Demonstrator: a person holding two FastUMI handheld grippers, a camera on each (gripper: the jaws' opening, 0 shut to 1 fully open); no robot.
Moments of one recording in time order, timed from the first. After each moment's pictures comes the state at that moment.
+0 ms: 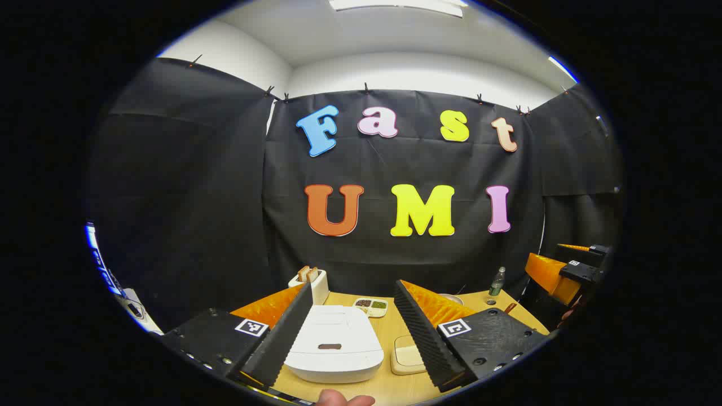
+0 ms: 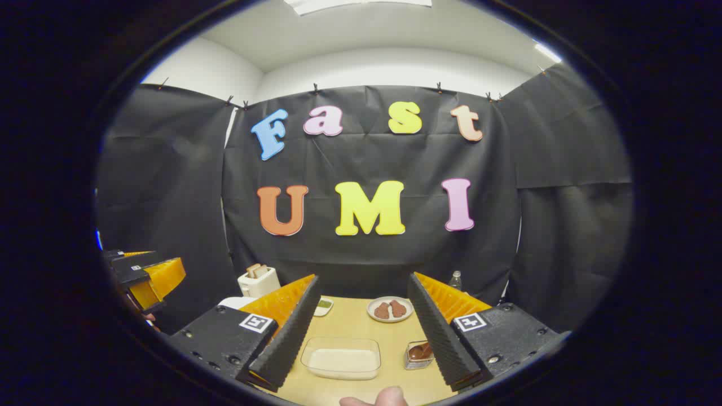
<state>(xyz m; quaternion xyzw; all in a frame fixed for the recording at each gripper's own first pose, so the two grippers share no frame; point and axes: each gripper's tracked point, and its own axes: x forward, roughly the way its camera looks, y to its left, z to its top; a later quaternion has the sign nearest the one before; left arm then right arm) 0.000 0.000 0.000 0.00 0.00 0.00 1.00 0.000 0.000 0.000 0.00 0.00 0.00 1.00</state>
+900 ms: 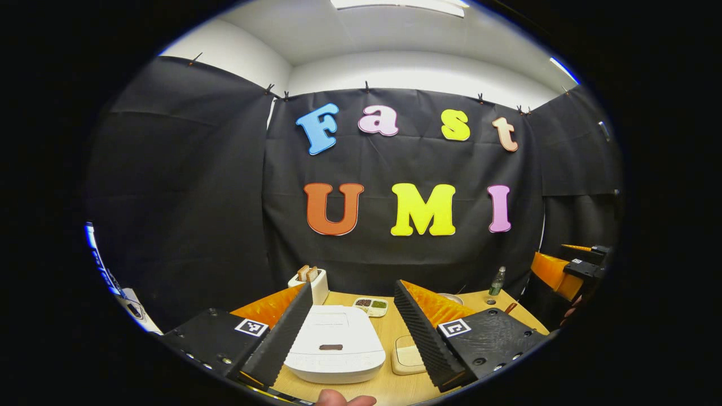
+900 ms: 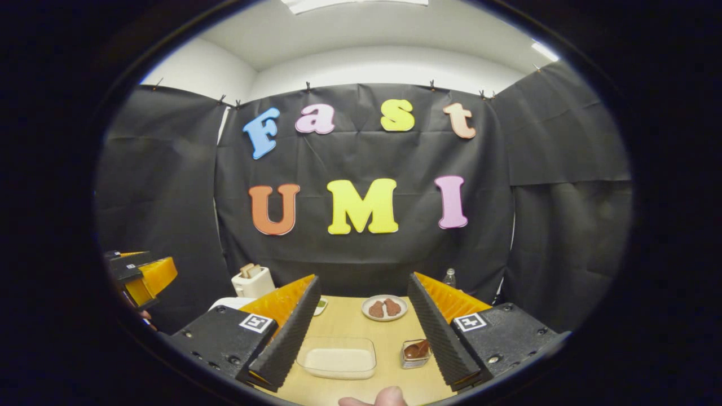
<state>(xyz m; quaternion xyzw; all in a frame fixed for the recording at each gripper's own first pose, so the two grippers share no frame) 0.006 0.003 0.000 0.00 0.00 0.00 1.00 0.006 -0.009 -0.003 0.01 0.01 -0.02 1.00</state>
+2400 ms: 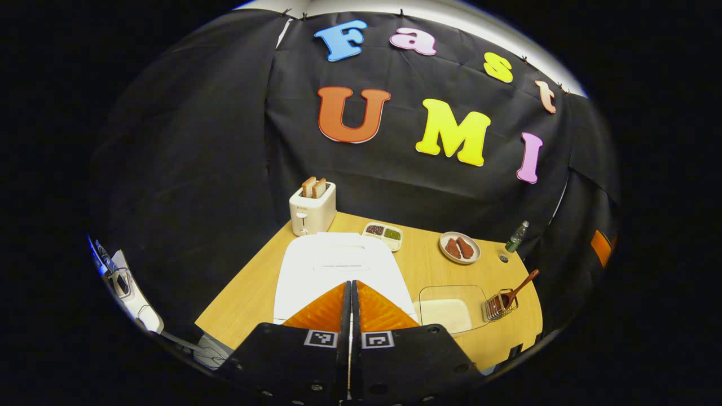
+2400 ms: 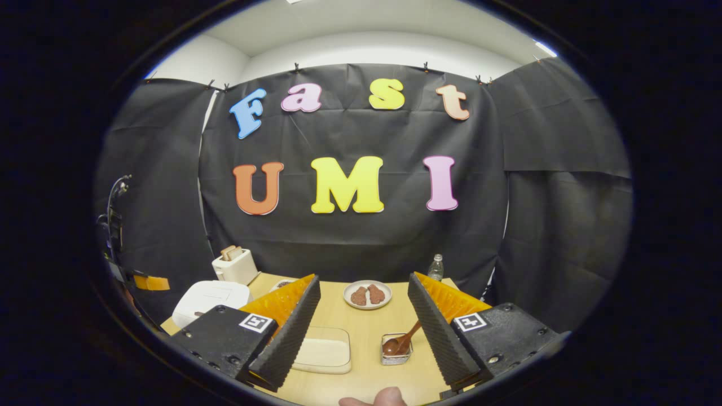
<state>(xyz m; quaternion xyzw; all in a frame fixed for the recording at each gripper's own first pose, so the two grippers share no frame) 0.071 0.053 -0.142 -0.05 0.26 -0.01 0.96 0.041 -0.065 -0.047 0.00 0.06 -0.04 1.00</state>
